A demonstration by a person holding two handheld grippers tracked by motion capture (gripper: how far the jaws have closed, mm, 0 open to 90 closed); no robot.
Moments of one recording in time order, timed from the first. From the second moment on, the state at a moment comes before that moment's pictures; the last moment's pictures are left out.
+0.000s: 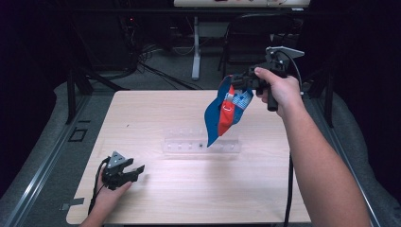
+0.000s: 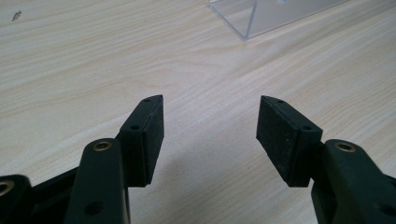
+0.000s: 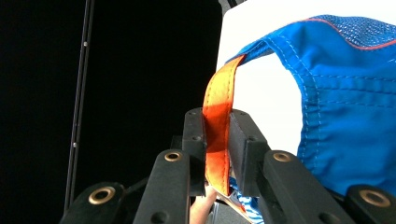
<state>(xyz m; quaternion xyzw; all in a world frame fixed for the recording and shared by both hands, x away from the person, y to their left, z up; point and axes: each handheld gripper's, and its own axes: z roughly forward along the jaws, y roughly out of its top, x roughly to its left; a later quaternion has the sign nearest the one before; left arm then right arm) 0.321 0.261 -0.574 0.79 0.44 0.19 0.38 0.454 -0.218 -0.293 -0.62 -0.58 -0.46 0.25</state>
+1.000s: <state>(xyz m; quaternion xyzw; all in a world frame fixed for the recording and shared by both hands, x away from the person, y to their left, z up) 0.320 0.249 -0.573 0.81 0.42 0.18 0.38 0.466 -0.202 -0.314 -0.63 -0.58 -0.45 0.25</state>
